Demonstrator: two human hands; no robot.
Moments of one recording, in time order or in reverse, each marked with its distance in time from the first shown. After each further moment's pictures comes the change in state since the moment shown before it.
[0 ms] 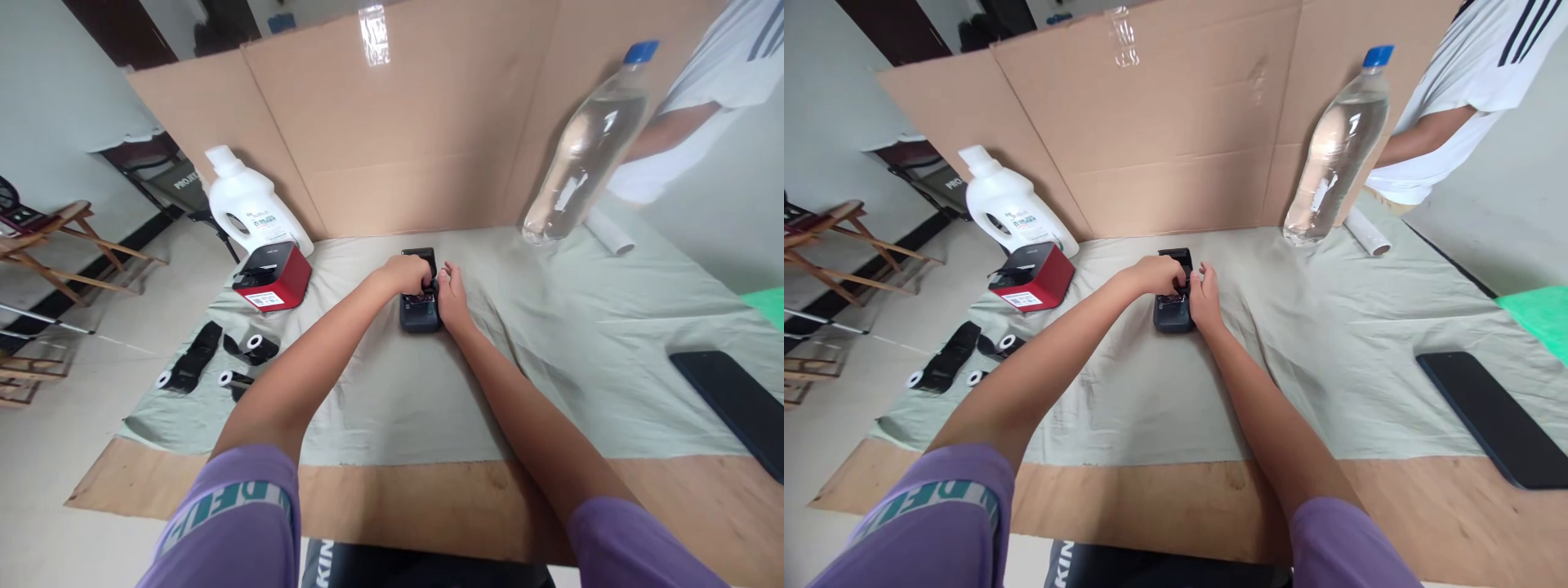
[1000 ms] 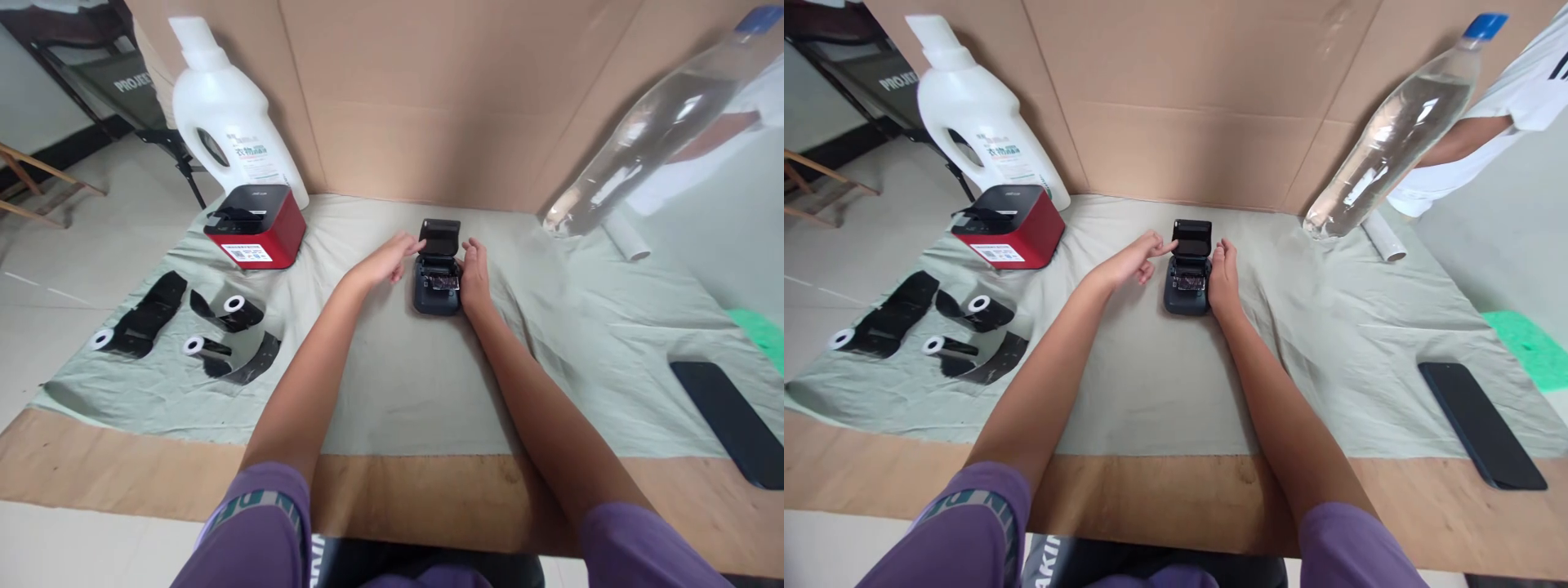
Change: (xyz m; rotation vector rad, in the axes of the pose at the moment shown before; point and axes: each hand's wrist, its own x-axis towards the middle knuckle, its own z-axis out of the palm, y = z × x) left_hand -0.055 -0.046 0.058 -1.237 0.232 -0.219; right_hand 0.001 -0.001 -0.003 -0.001 -0.070 0.050
